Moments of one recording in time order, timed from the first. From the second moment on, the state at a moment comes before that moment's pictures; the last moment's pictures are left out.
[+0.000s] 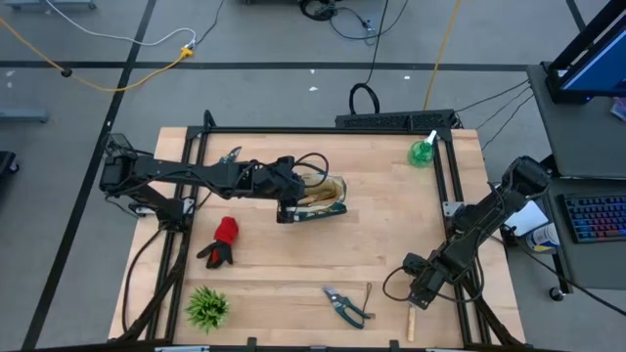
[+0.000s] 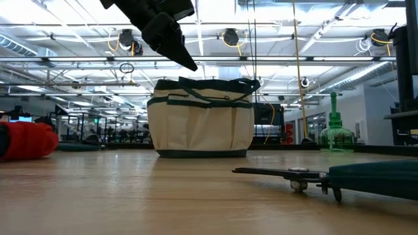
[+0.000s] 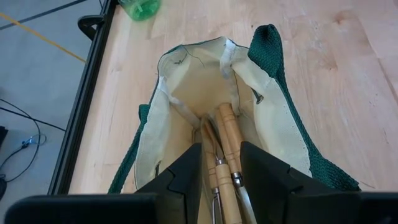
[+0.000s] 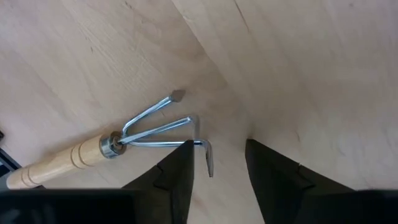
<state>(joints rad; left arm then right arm) 0.06 1.48 1.11 -0.34 -0.17 0.26 0.84 1.38 0.61 -0.54 -0.19 1.50</state>
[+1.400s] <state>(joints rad) 0.06 1.48 1.11 -0.34 -0.17 0.27 0.75 1.38 0.61 -0.40 -0.07 1.27</state>
